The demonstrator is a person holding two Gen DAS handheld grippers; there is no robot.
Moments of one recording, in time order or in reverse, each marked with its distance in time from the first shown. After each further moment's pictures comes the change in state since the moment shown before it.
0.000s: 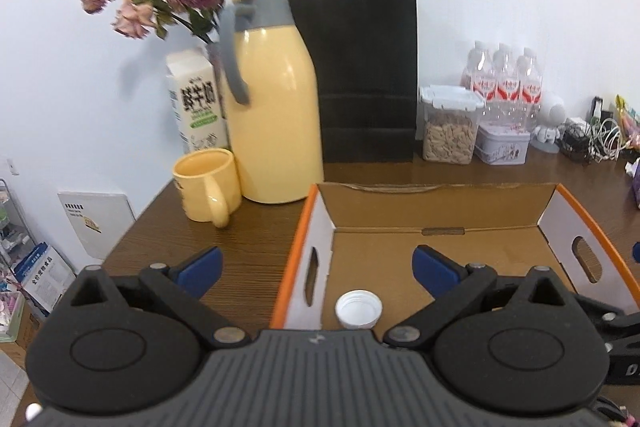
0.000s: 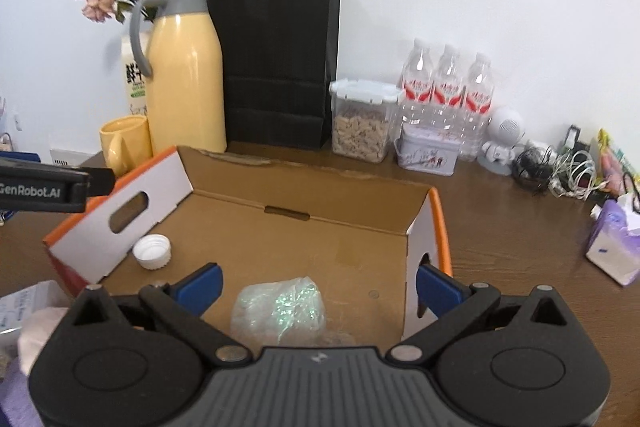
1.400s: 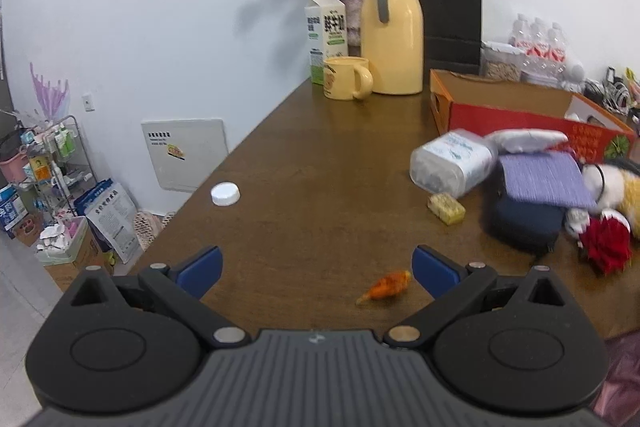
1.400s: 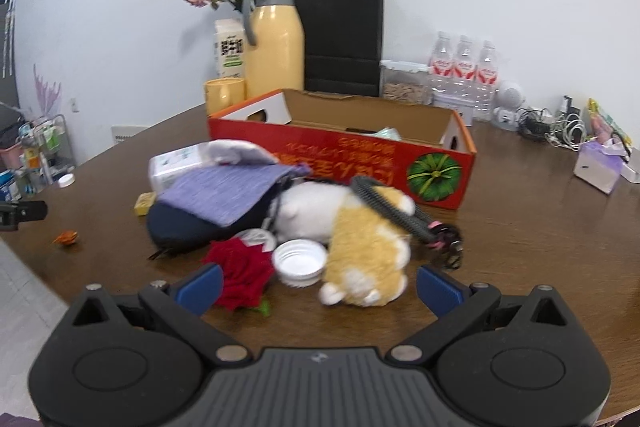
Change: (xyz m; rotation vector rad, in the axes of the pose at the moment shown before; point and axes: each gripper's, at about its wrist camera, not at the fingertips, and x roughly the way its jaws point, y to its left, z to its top) left arm -0.177 0.146 -0.196 -0.064 0.048 0.092; right arm -0.164 0.076 -0.155 -0.019 -0.002 0.102
